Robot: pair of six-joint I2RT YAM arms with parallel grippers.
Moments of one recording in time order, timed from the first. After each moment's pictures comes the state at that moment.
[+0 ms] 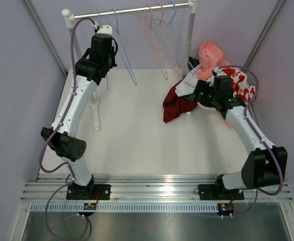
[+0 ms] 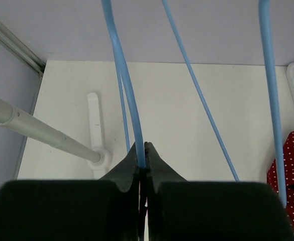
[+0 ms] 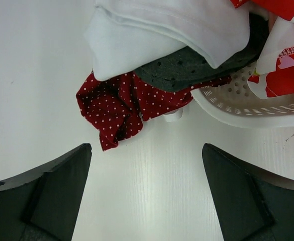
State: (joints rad) left arm -0.36 1.79 2.14 -0.80 -0.42 -0.14; right arm 0.15 1.41 1.17 -0.40 -0.07 0.38
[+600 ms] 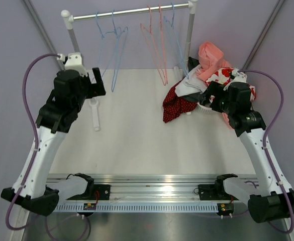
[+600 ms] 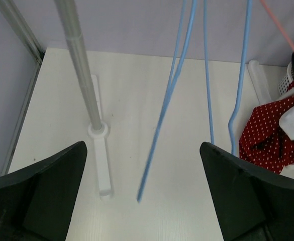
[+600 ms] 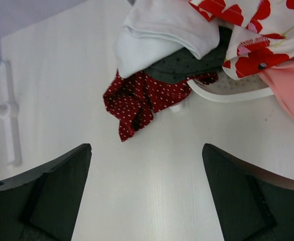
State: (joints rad) left arm -0.36 1.25 1.69 -0.76 -0.35 -0.21; right arm 0.16 1.12 1.19 -0.57 0.00 0.43
